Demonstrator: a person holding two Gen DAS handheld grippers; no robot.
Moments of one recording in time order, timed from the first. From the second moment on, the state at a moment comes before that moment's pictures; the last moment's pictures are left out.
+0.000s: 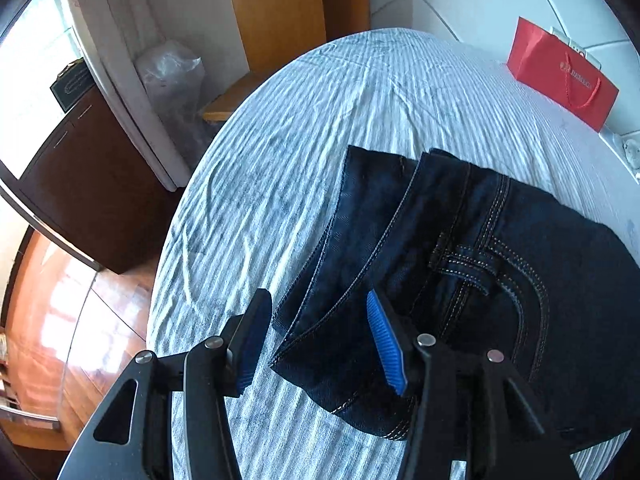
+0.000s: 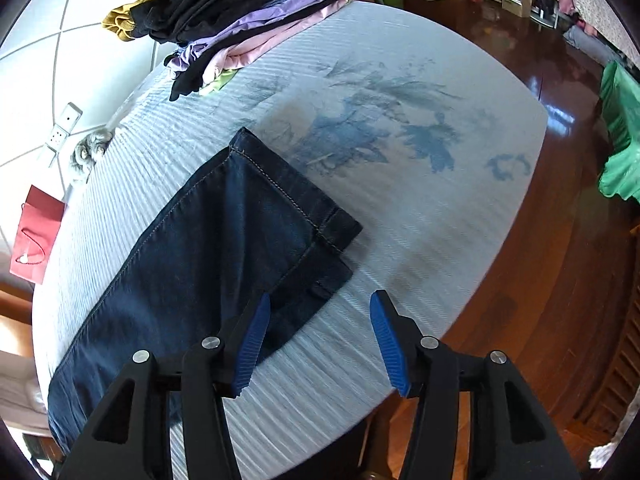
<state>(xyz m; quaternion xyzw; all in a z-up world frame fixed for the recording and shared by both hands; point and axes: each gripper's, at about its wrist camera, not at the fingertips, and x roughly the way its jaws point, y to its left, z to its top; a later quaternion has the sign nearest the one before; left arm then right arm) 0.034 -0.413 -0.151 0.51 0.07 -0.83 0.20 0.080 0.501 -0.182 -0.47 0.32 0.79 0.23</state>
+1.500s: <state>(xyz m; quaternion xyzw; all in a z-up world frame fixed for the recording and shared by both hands) 0.104 -0.458 -0.159 0.46 0.24 -0.84 0.13 -0.005 0.220 -0.110 -0.52 0.10 0.84 -0.09</state>
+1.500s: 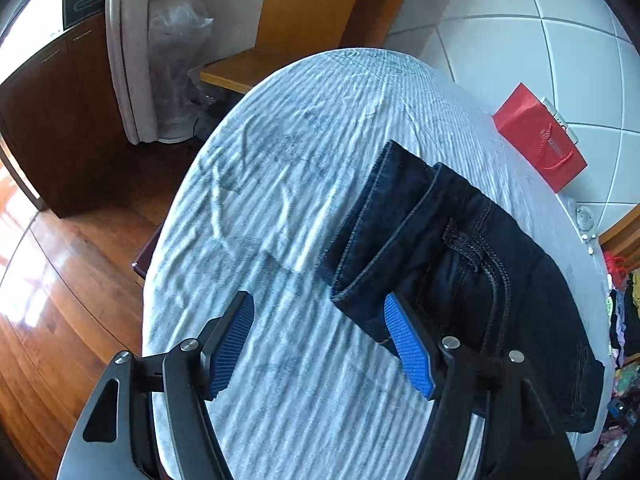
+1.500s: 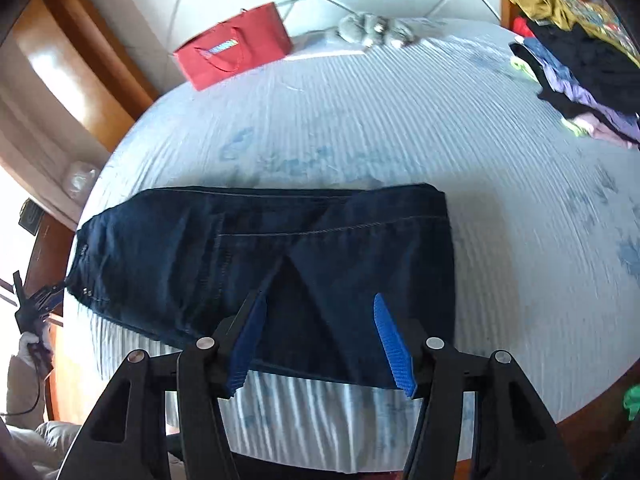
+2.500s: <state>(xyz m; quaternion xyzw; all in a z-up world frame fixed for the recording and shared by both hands) 0.060 -0.296 -0.058 0.40 0.06 -0.91 0.00 -0.032 0.260 -0.165 -0.59 0.13 0.79 -0.11</state>
